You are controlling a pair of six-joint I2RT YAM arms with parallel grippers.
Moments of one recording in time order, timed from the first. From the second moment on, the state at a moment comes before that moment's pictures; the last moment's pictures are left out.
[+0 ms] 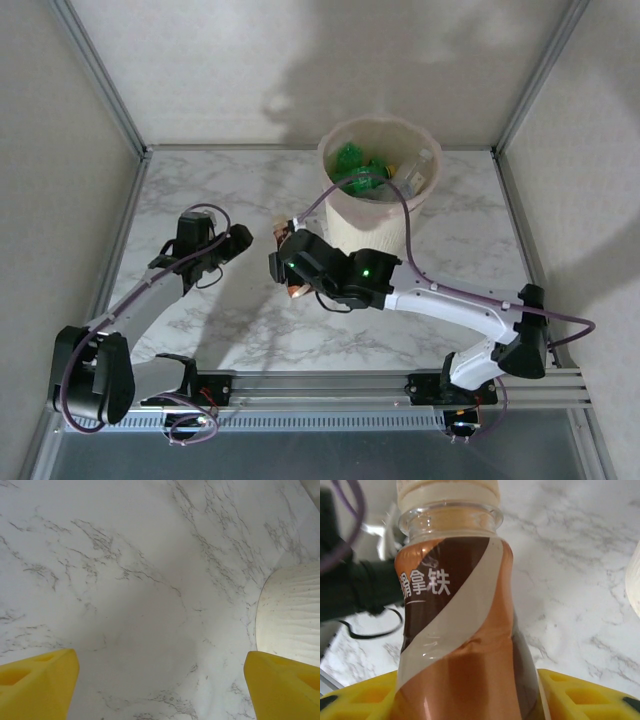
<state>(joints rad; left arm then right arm) -0.15 1.21 0.67 -0.22 0.17 -0.76 1.25 1.48 1.45 -0.67 0.41 0.76</state>
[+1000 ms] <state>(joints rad) -0.26 1.18 0.68 -0.25 0.12 -0.72 0.57 1.72 2.07 -0.84 0.19 0.62</state>
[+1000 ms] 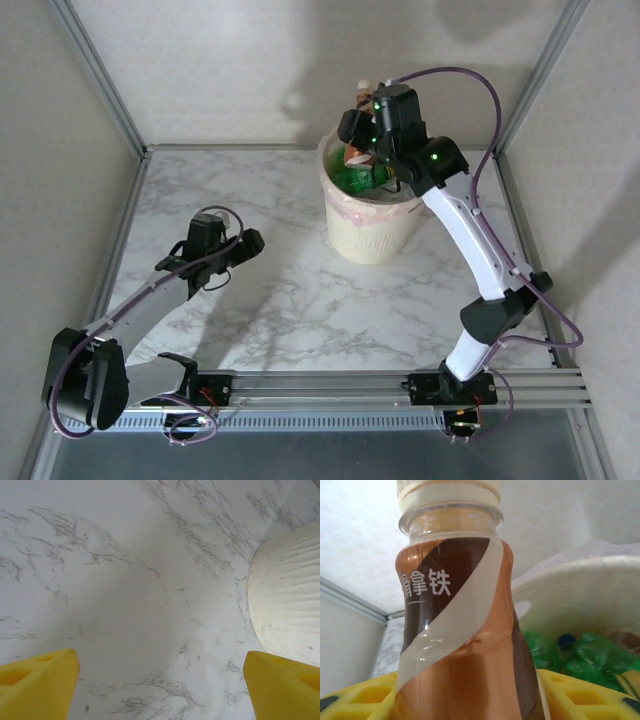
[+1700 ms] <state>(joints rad) -0.26 1.20 0.73 -0.29 0.11 -0.70 0.46 1.63 1.81 -0.77 0.18 0.69</state>
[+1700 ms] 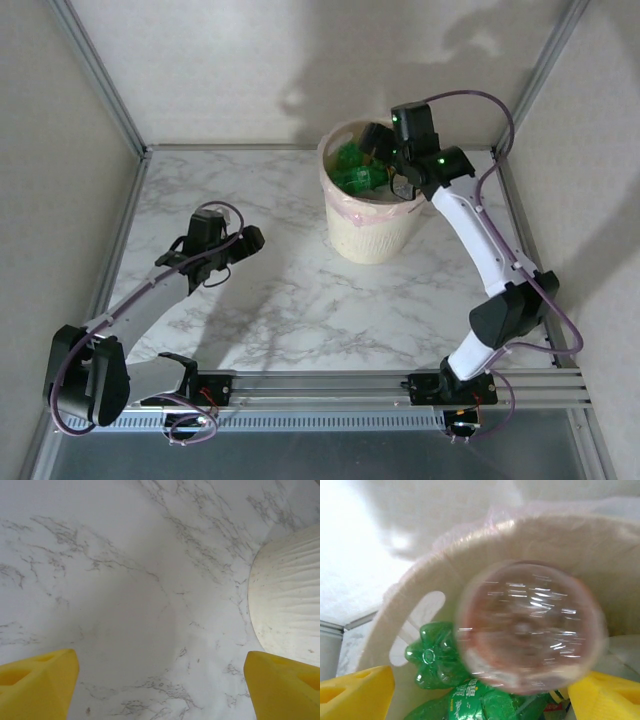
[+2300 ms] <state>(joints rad) -0.26 1.20 0.89 -0.36 0.04 -0.68 0.46 1.36 1.72 -0.76 0.26 0.59</state>
